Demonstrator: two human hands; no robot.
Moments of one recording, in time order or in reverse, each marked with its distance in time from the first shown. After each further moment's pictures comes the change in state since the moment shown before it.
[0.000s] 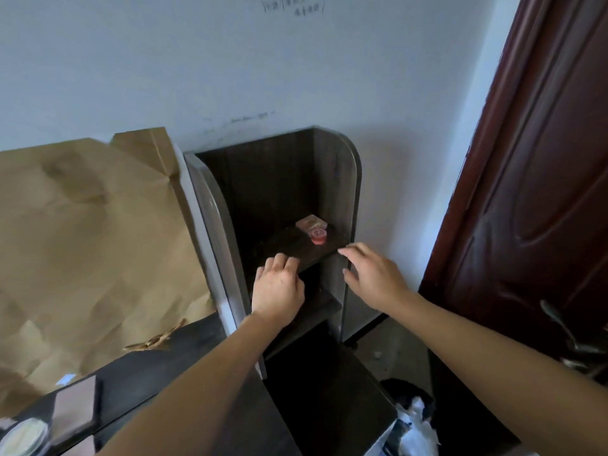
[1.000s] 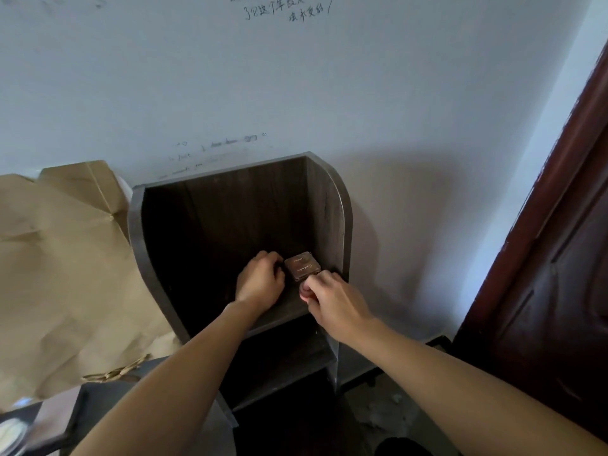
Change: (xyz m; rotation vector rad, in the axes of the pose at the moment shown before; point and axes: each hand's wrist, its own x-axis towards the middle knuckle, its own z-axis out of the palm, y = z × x) left_hand 0.138 -0.001 0.040 -0.070 -0.020 -0.356; right_hand 0.096 0.049 0.038 0.199 -0.082 -0.279
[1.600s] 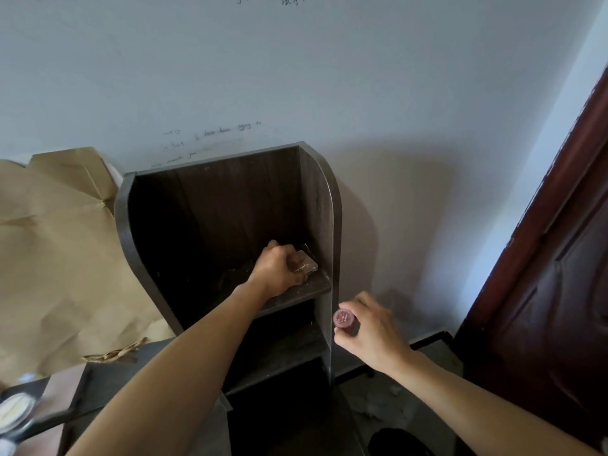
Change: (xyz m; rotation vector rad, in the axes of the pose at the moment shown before) left_hand 0.010 0.026 0.019 -0.070 -0.209 -0.021; right_hand -0.071 0.054 -0.003 0.111 -0.027 0.183
